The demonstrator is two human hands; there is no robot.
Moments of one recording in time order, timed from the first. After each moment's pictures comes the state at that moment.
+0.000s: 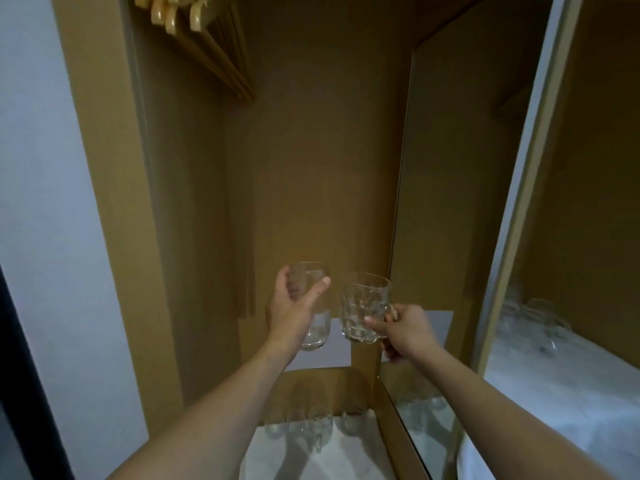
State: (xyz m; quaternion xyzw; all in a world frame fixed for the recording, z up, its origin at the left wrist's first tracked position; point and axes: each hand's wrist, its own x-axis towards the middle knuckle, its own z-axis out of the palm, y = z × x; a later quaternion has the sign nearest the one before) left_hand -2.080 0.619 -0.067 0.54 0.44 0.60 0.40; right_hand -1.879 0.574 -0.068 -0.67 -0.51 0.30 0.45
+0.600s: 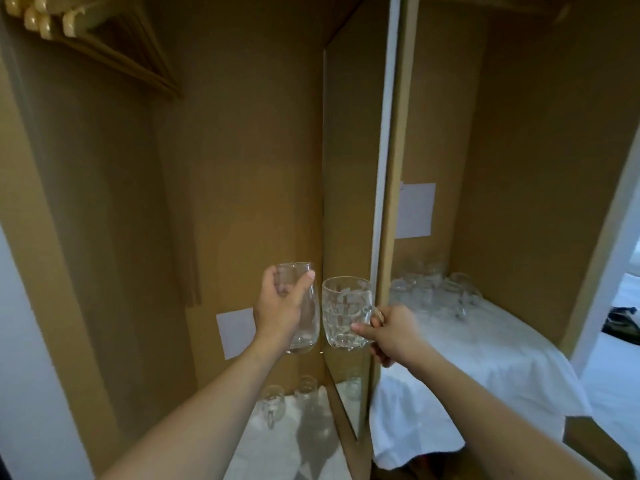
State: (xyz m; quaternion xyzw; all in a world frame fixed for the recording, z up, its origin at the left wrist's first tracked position) left_hand -1.950 0.525 -0.071 0.54 0.45 0.58 0.41; right_hand -1.748 0.462 -0.088 -0.66 -0.53 0.29 0.45
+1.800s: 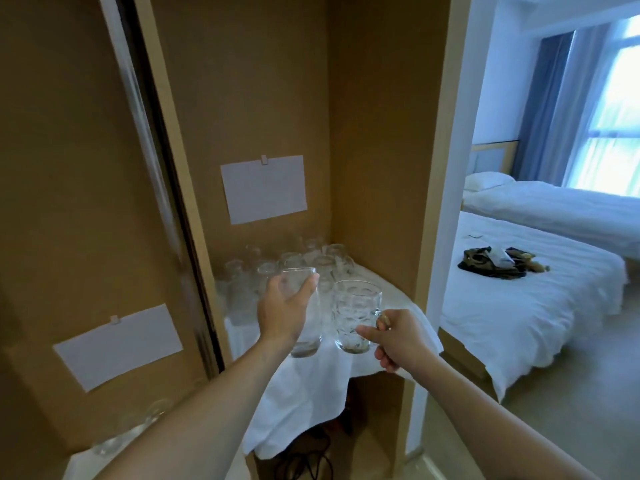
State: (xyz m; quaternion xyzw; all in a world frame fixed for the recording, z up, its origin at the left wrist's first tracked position) left_hand -1.643 0.480 -0.114 0.63 0.45 0.47 0.43; right_hand -1.479 0.352 -0.135 -0.74 -0.36 0.31 0.49
